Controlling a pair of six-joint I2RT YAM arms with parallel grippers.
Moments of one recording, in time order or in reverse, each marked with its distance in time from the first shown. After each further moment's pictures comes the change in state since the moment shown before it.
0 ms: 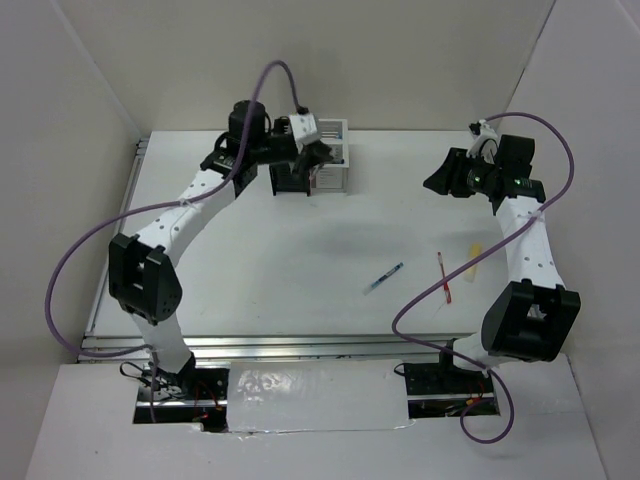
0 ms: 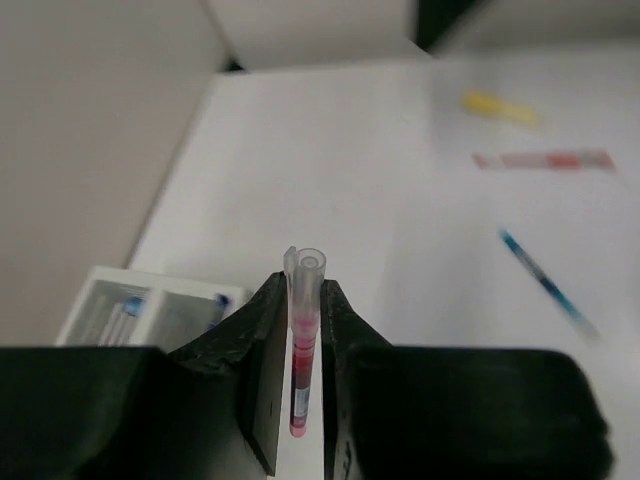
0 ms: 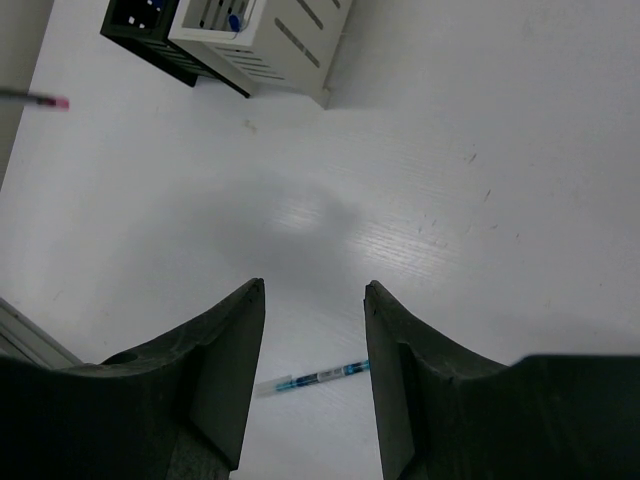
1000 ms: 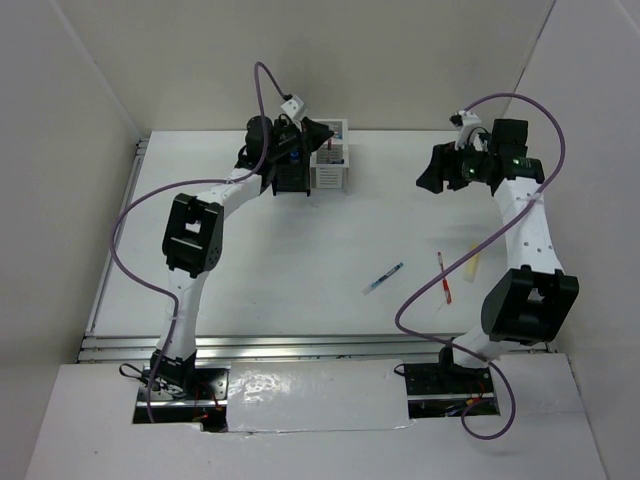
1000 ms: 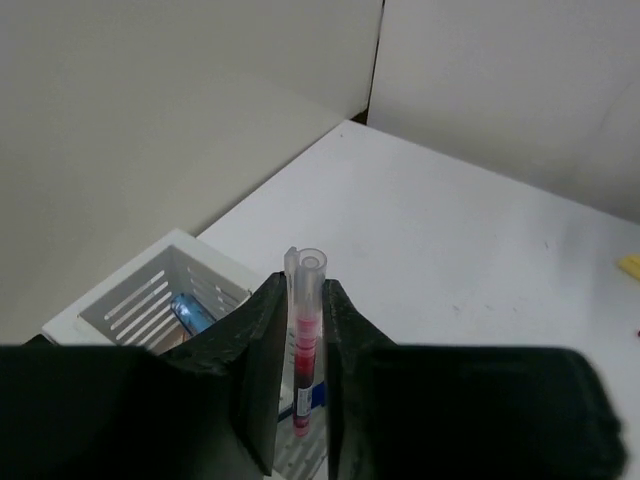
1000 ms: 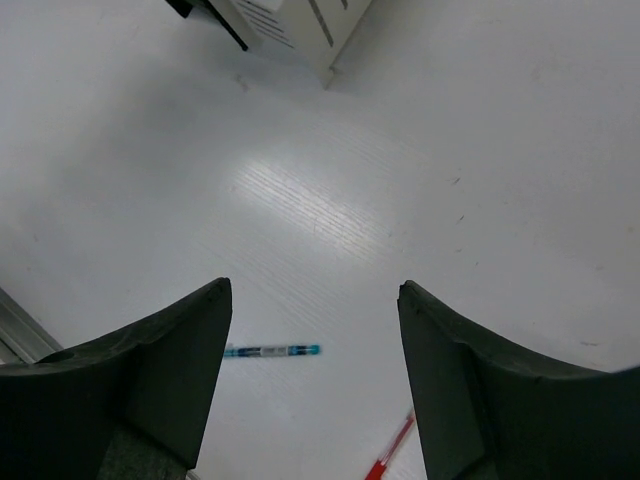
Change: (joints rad) left arm 0.125 0.560 0.191 0.915 -0.191 -0.738; right arm 0.048 0.102 0.198 -0.198 -0.023 -0.313
